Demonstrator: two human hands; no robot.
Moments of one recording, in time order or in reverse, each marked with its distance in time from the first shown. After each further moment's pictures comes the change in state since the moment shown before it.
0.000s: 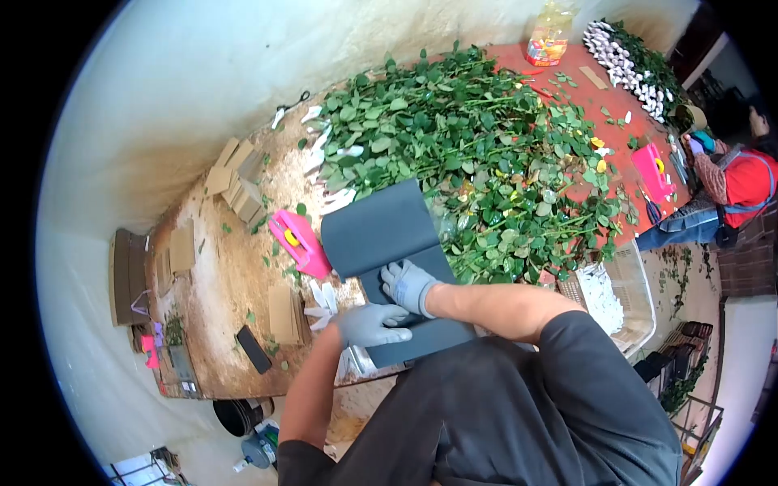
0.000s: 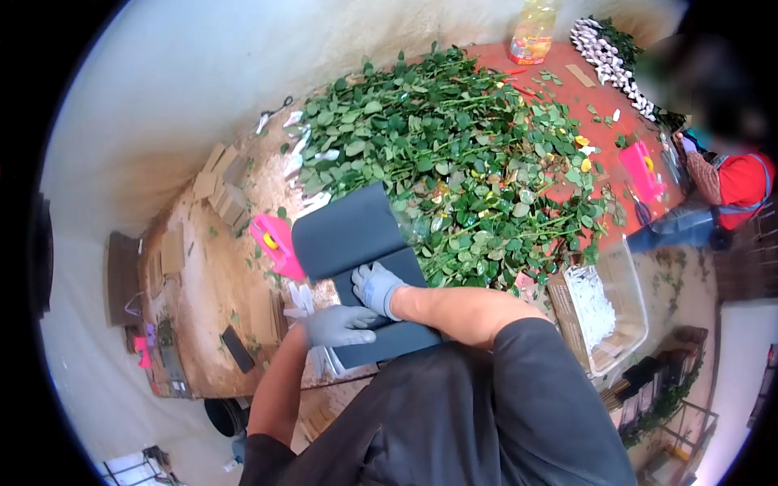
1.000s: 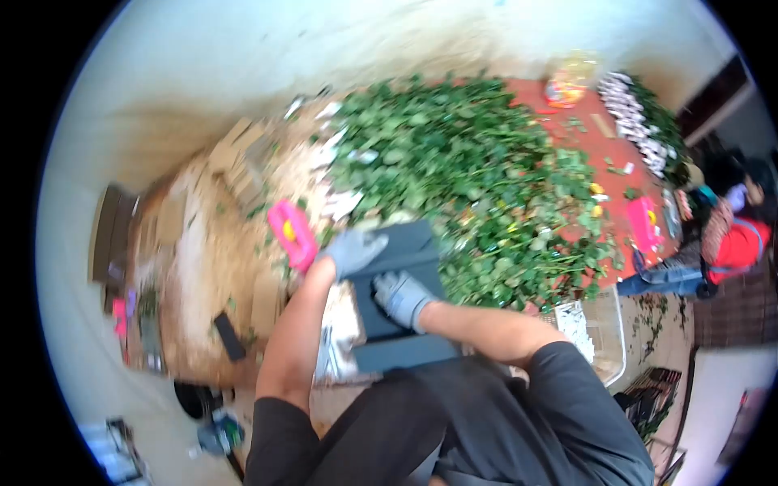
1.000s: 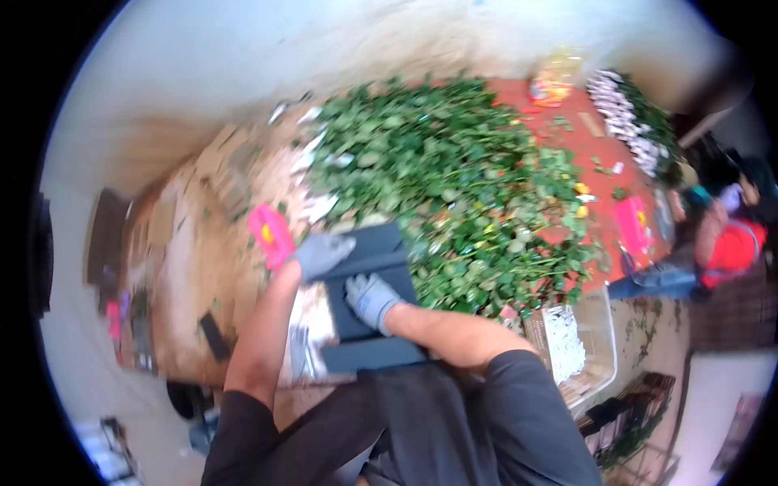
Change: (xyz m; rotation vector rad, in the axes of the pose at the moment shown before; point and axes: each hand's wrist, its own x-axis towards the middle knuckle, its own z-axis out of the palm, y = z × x) left_hand 0.051 -0.021 -0.103 0.316 0.704 -0.119; right_hand 0.005 0.000 -0.002 0.002 -0.043 0.019
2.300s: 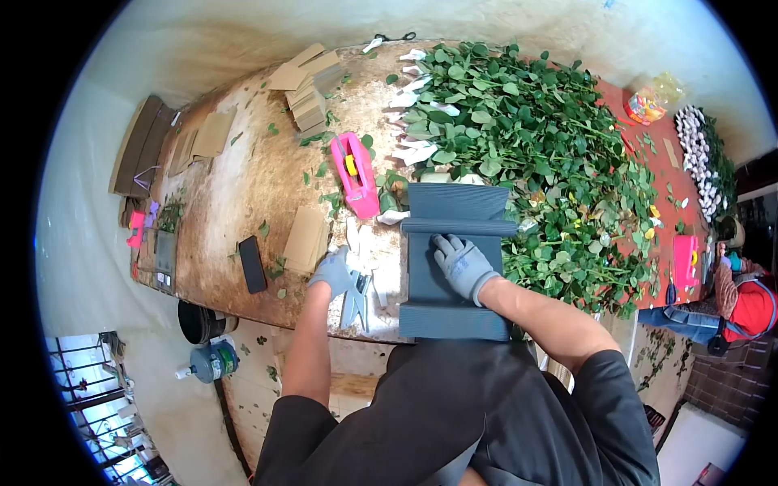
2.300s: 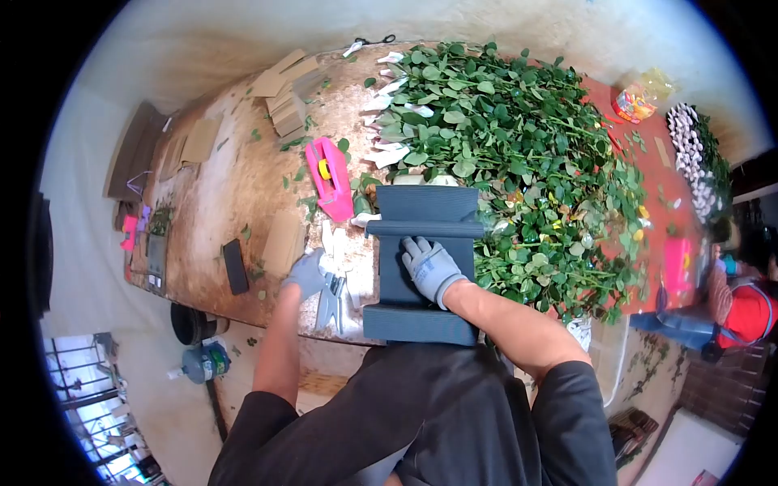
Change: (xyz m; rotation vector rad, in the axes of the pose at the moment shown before) left_hand -0.170 -0.151 0.093 -0.027 0.078 -0.605; right_hand -0.003 0.005 0.013 0.100 0.070 -0.014
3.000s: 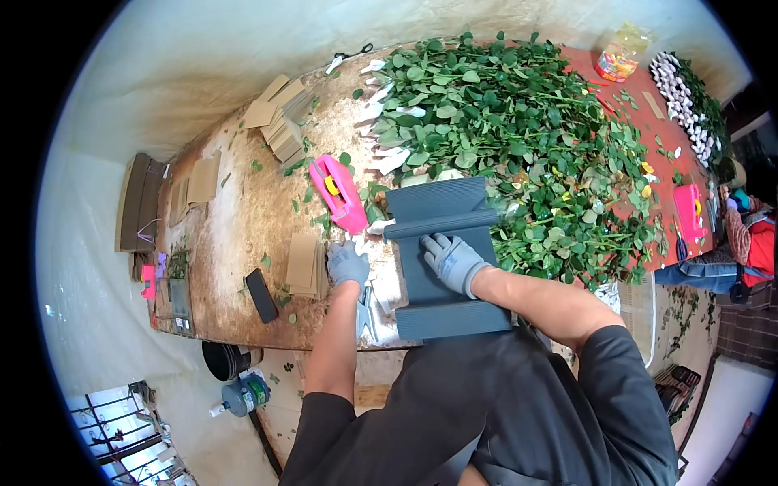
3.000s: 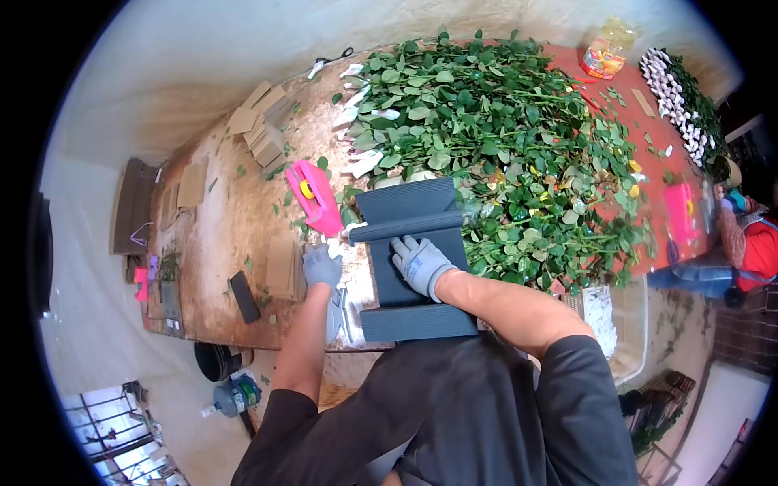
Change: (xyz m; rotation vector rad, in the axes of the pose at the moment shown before) left_hand 0.039 0.063 0.018 0.186 0.381 -0.069; right_hand -0.001 -0.002 -0.003 -0.006 -0.018 0.008
